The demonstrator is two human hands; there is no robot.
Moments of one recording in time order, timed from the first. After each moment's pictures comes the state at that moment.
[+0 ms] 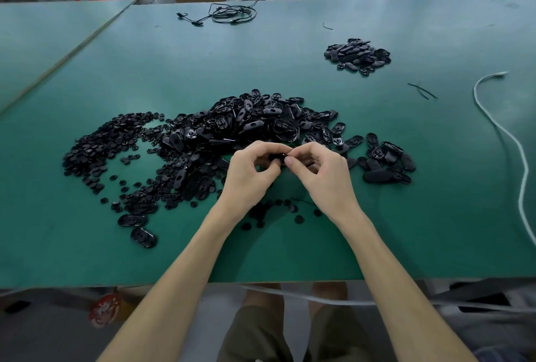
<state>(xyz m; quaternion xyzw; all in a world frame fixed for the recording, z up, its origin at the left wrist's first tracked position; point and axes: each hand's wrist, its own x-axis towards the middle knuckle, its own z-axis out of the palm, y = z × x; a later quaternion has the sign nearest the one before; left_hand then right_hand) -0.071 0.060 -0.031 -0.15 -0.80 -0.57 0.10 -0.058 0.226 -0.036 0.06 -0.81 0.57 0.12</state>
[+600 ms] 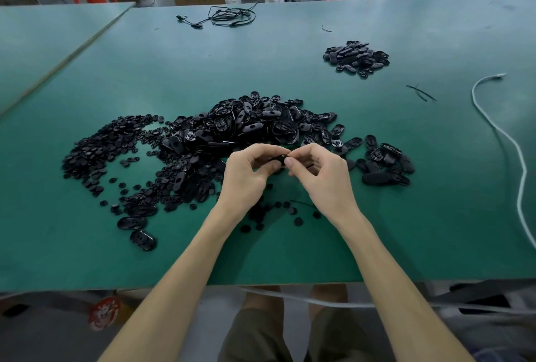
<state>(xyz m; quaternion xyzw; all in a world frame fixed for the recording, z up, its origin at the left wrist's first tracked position) -0.073 0.059 -0.033 -0.12 -0.79 -0.59 0.09 -0.057 0.226 -0.037 0.07 -0.80 0.58 0.12</state>
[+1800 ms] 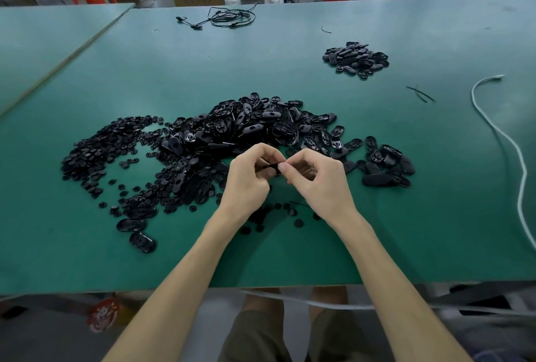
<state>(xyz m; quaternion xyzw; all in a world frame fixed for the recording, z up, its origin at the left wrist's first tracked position) -0.071 0.061 -0.035 -0.12 -0.82 -0.56 0.08 -0.060 0.224 -0.042 0.10 -0.82 0.55 0.12</state>
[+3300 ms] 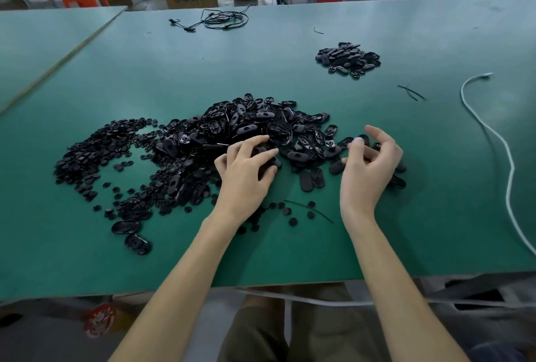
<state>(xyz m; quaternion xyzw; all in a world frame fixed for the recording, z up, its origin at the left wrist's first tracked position) -0.074 0.064 -0.041 -0.13 -0.94 -0.28 0.14 -0.060 0.248 -0.029 -0.20 -0.64 0.64 0.36</state>
